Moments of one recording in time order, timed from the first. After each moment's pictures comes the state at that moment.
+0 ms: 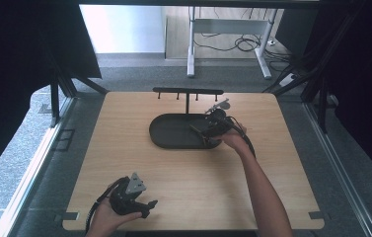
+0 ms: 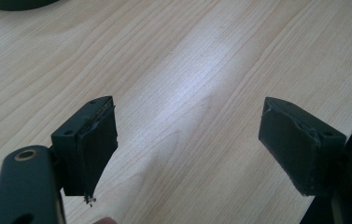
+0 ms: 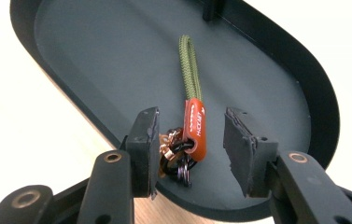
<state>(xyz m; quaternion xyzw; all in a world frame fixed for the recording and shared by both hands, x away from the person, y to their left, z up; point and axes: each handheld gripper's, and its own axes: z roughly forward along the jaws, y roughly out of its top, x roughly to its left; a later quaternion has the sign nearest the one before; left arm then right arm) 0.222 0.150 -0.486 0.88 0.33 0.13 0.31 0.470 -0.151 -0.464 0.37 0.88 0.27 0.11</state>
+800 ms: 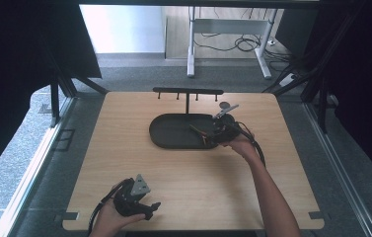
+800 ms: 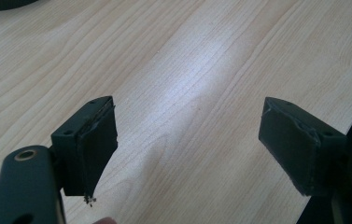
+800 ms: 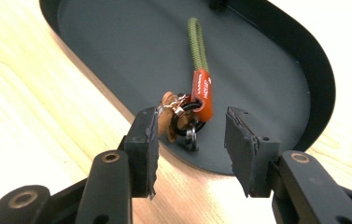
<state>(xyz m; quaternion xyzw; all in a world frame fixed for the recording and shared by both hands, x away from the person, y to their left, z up) 0.221 0.141 -0.489 0.89 0.32 0.12 0.30 0.445 -0.174 -0.461 0.36 0.88 0.30 0.10</state>
